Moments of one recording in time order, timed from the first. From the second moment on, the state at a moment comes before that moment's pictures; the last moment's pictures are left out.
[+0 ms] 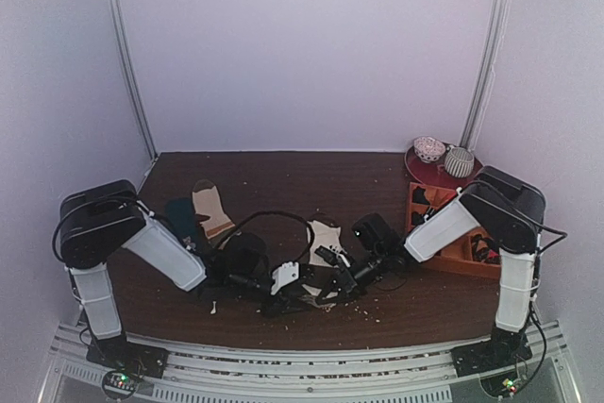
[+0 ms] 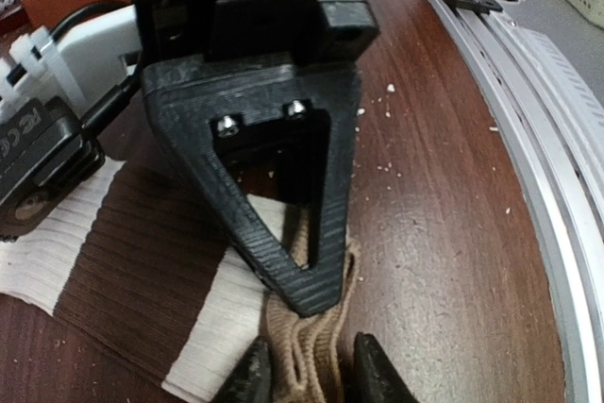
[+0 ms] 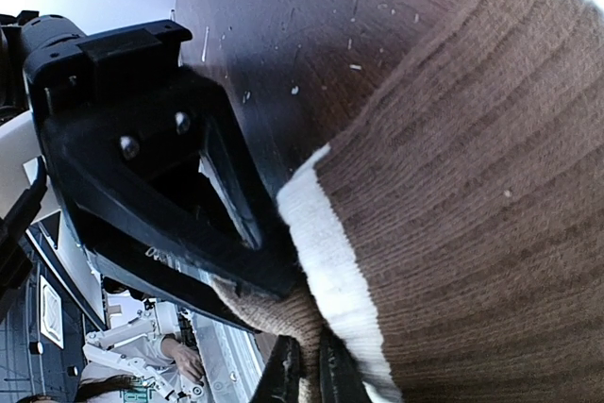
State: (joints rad) left arm -0.99 1.89 0.66 0.63 0.51 0.30; right arm 0.77 1.99 0.85 0.21 -0.94 0.61
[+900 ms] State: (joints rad) left arm -0.94 1.85 0.76 0.28 0.62 -0.16; right arm 0.82 1.41 0.57 0.39 -0.56 0.28
